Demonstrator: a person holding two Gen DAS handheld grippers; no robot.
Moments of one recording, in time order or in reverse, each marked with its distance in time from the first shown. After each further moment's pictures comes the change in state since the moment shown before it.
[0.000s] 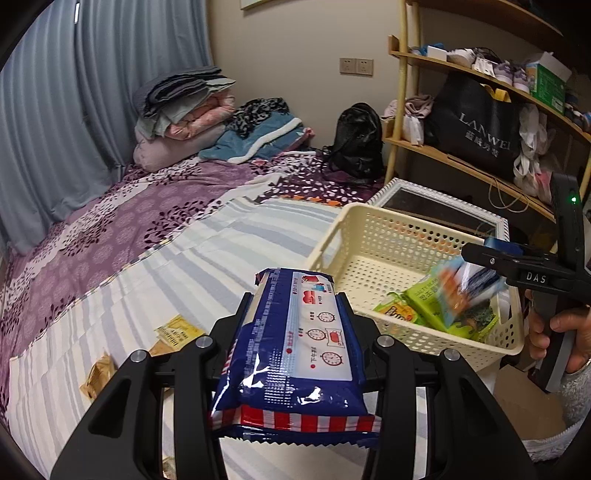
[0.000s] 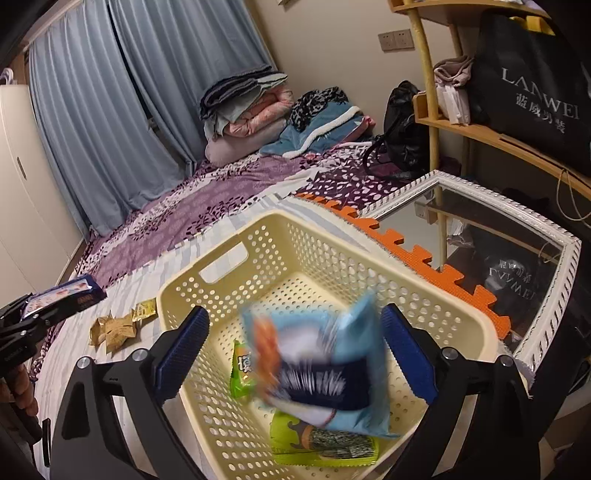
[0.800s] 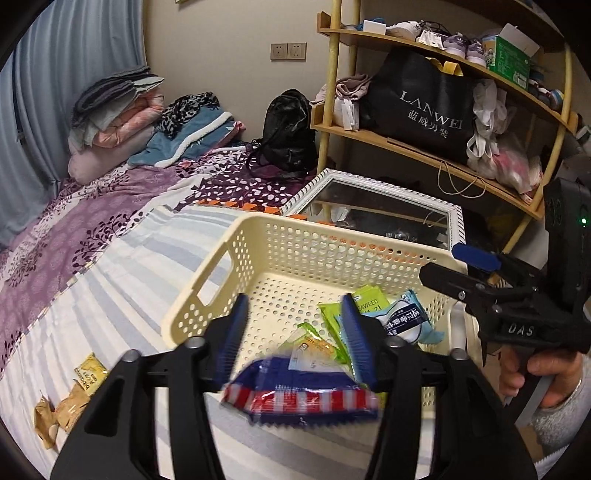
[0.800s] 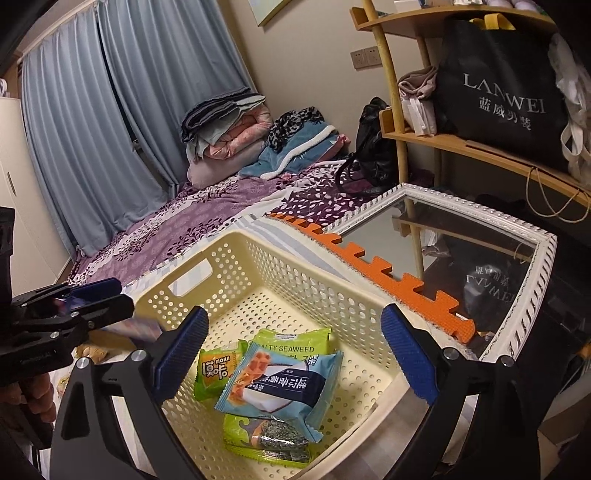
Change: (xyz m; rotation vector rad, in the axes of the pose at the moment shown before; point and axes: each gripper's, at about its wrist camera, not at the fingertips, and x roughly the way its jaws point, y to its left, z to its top) left arm 0.063 -0.089 0.032 0.082 0.030 -0.192; right arm -0.020 -0.033 -0.012 0.037 -0.064 -0.049
